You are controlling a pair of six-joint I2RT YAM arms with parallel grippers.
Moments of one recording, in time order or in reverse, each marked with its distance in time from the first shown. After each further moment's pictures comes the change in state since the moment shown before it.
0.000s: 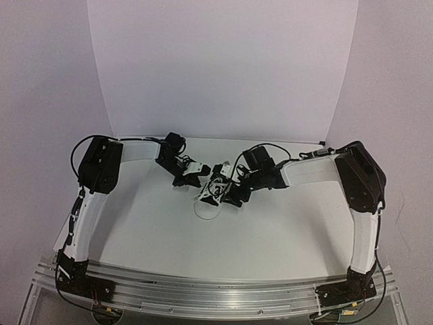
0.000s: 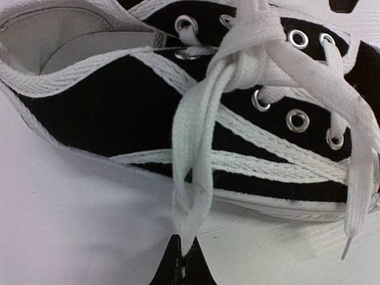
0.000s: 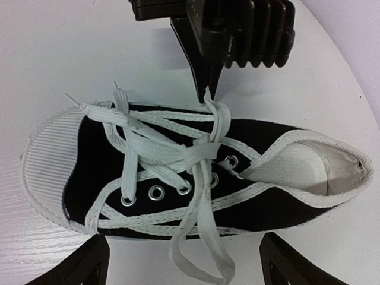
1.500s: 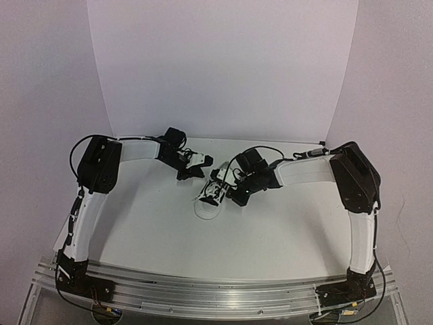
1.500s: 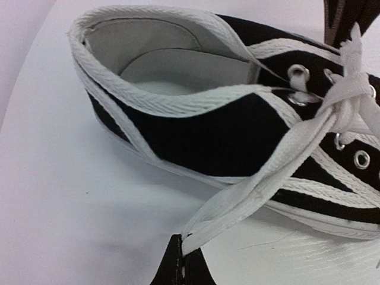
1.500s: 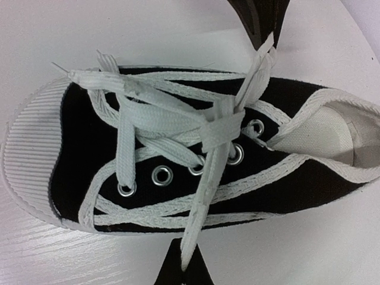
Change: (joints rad) left arm 0.000 -0.012 -0.004 0.168 -0.031 -0.152; right arm 0.037 0.038 0.061 -0.142 0.107 0.078
